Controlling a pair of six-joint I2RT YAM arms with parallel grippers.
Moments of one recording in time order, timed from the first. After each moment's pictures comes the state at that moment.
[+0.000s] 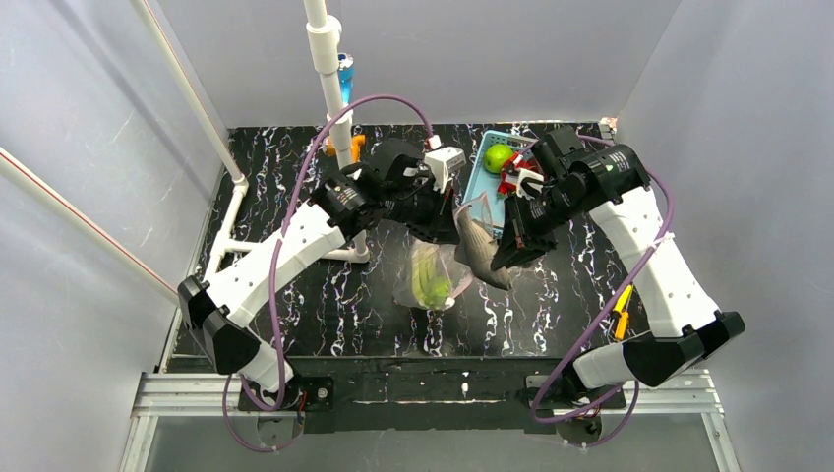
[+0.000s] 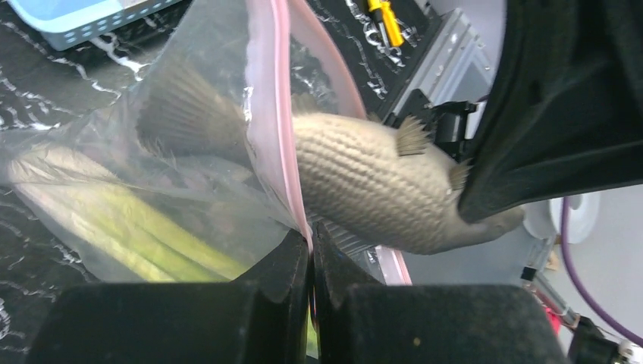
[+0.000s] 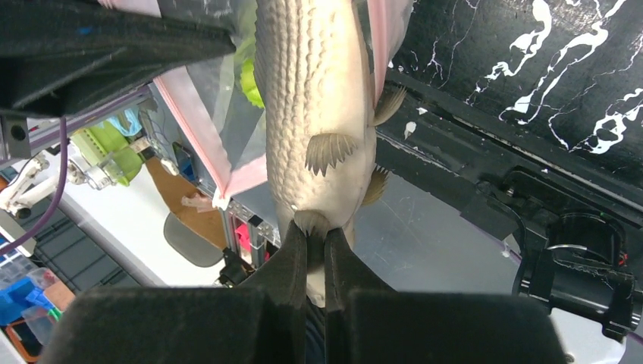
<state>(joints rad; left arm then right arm) -0.82 1.53 1.63 -0.79 0.42 -0.31 0.48 1.40 1.76 -1.61 -0.56 0.39</state>
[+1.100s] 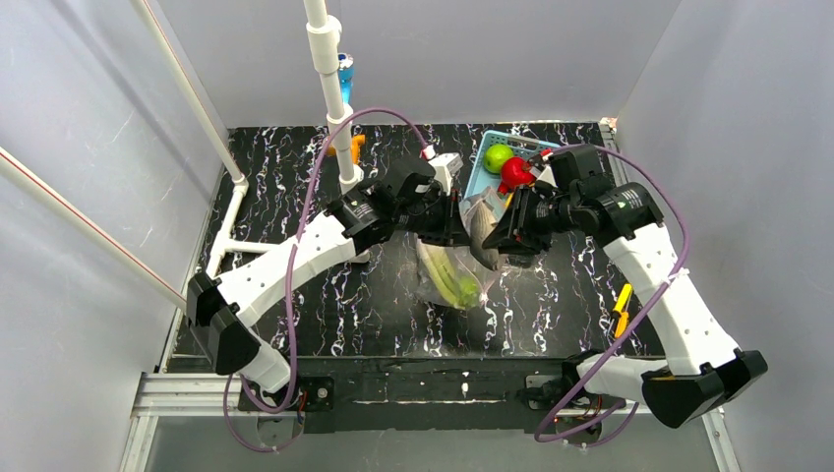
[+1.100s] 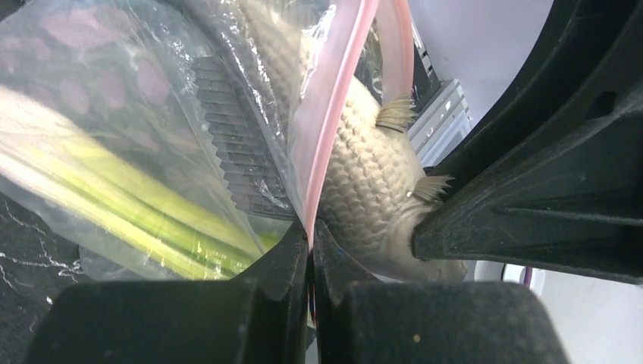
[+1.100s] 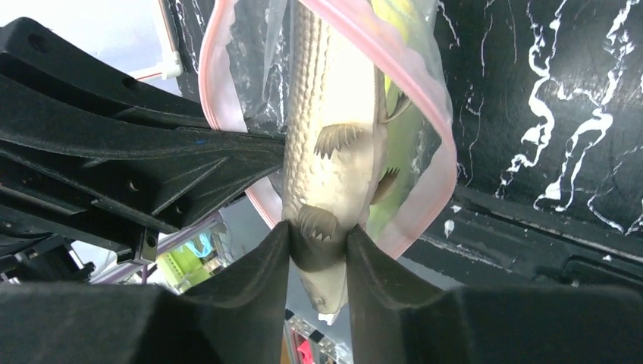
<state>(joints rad) -0.88 1.53 1.51 -0.60 0.29 -0.60 0.44 1.19 1.45 -1.17 -0.46 0.76</state>
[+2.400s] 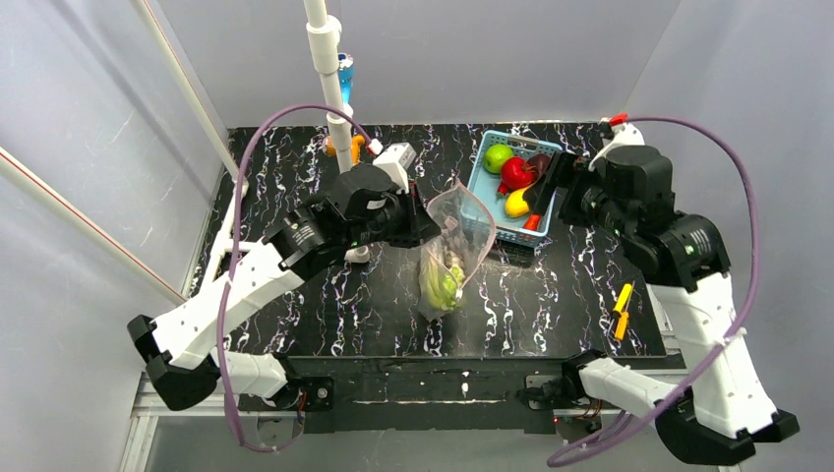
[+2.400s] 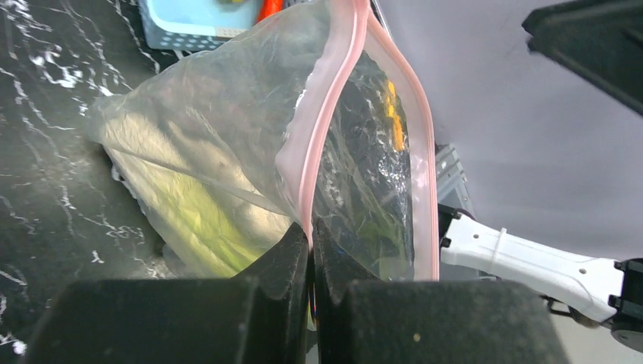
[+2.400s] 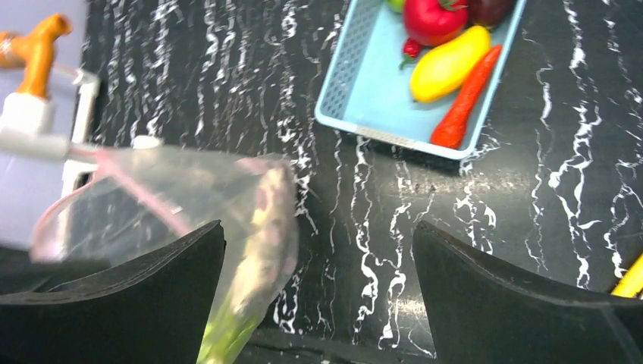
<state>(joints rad) -0.92 1.27 1.47 -0.68 0.00 -0.69 0.45 1.02 1.58 -1.06 0.11 0.49</state>
